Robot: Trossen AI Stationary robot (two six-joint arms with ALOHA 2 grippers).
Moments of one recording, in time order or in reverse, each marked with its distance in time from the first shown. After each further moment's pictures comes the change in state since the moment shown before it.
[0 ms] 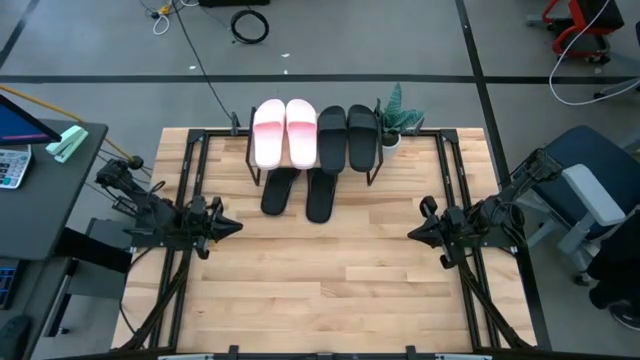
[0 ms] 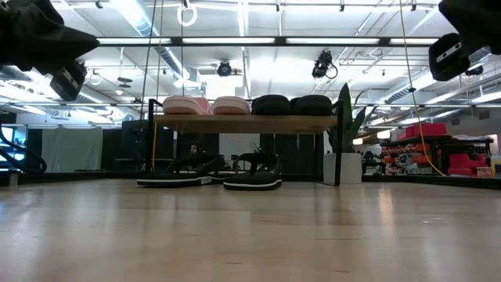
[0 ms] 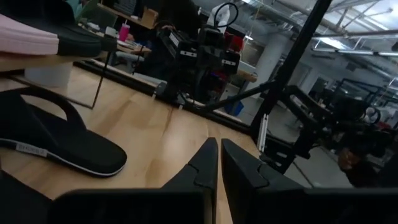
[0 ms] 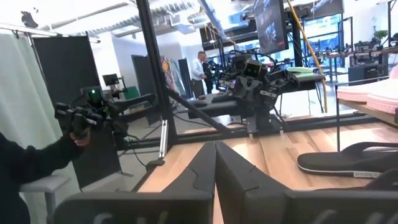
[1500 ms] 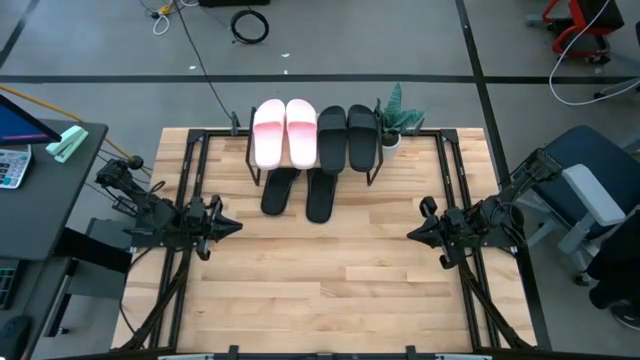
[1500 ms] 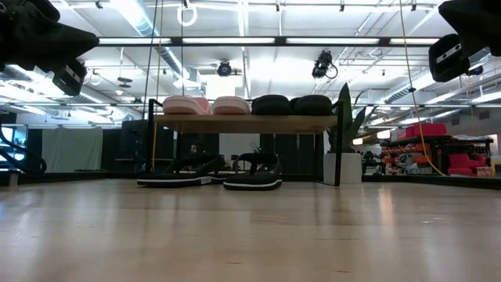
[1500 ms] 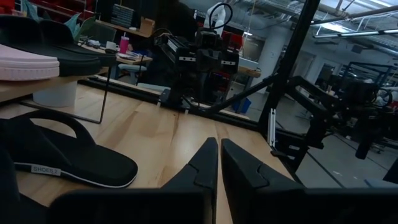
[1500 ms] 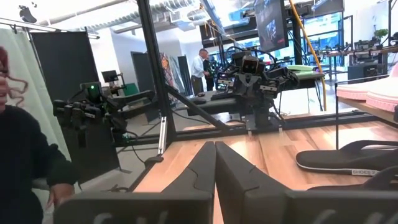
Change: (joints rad) left arm 0.000 0.000 -0.002 0.014 0.000 0.132; right arm 0.000 0.000 0.000 -0.015 0.000 -0.005
